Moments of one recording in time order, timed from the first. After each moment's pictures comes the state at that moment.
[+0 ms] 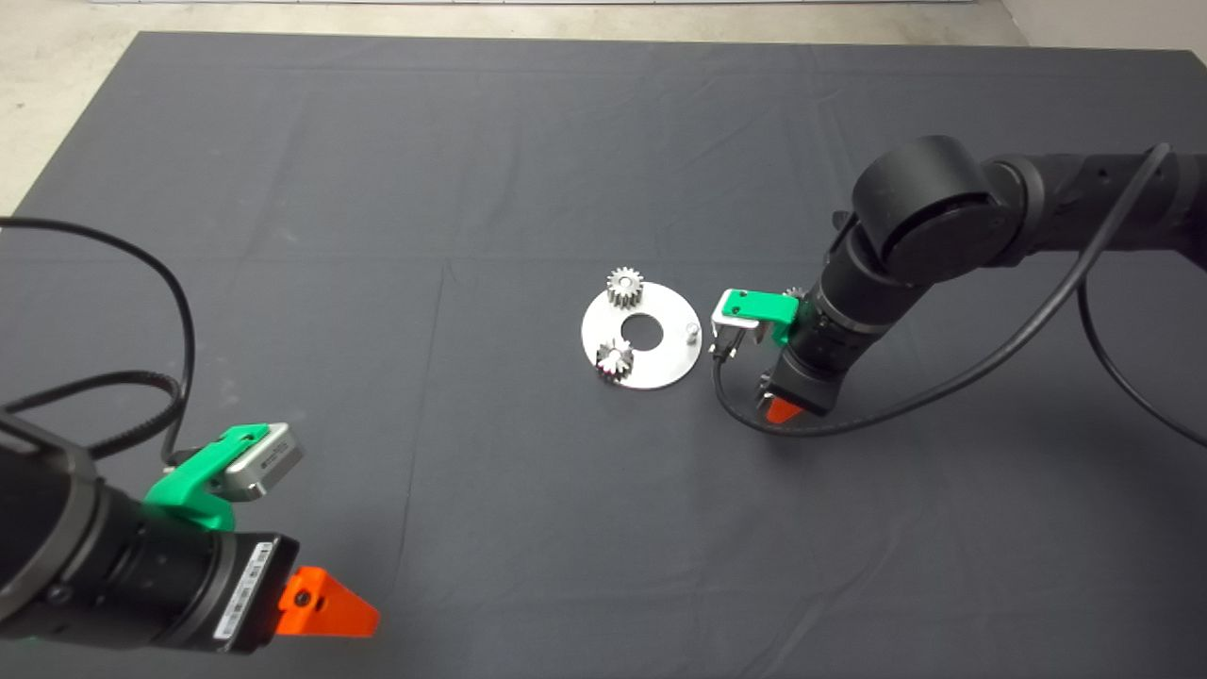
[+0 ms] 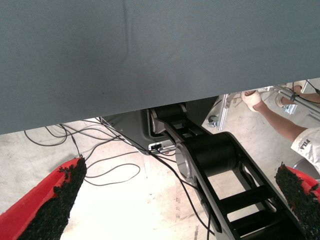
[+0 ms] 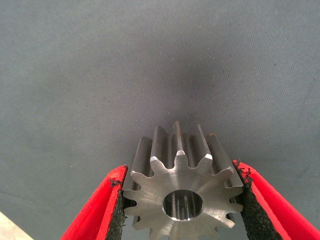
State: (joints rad) left arm -0.49 1.88 -0.37 0.02 1.23 -1.42; right arm 0.37 2.55 -1.00 -0.21 -1.53 0.55
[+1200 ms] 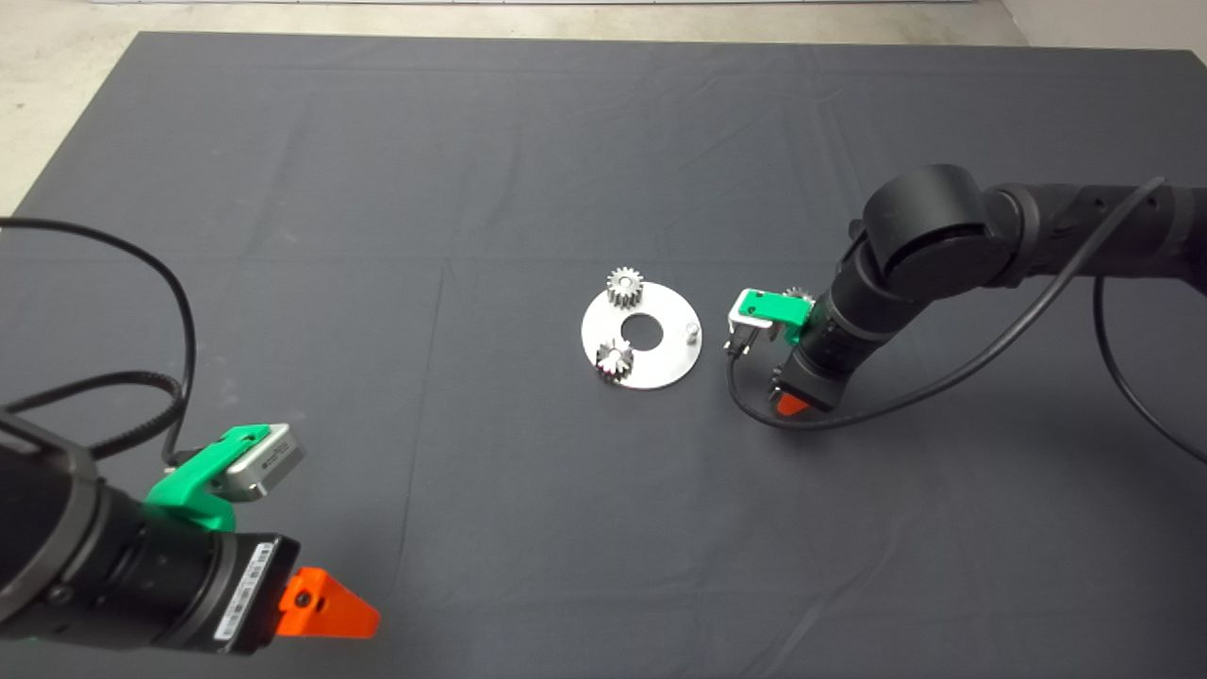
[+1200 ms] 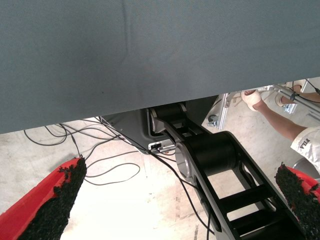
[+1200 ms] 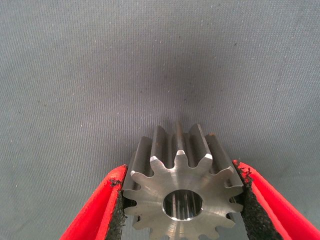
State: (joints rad) left arm -0.49 1.88 -0.37 0.01 1.23 -1.42; right arm 0.31 2.51 -1.03 -0.32 -1.53 0.54
